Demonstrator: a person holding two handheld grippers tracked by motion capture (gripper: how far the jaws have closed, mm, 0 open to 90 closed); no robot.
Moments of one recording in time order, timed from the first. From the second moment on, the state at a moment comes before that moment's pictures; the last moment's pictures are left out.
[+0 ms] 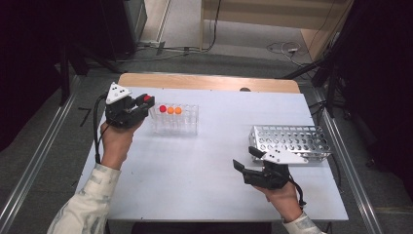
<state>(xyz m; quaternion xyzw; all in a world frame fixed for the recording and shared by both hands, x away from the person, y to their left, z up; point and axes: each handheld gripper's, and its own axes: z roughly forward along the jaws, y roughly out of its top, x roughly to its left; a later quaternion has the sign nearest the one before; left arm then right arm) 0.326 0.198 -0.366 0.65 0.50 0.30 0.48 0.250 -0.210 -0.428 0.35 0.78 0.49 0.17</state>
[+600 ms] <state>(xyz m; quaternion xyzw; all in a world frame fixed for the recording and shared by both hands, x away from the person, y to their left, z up) 0.350 0.188 -0.385 0.65 0.52 0.32 0.46 0.250 -0.212 -0.428 0.35 0.78 0.49 0.18</state>
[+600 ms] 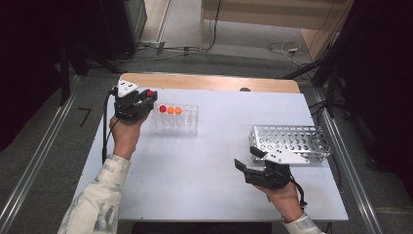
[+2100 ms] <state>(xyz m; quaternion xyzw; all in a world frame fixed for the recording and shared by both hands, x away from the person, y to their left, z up) 0.277 0.176 -0.423 0.67 0.51 0.28 0.46 0.255 -0.237 -0.433 0.39 0.76 0.47 0.21</state>
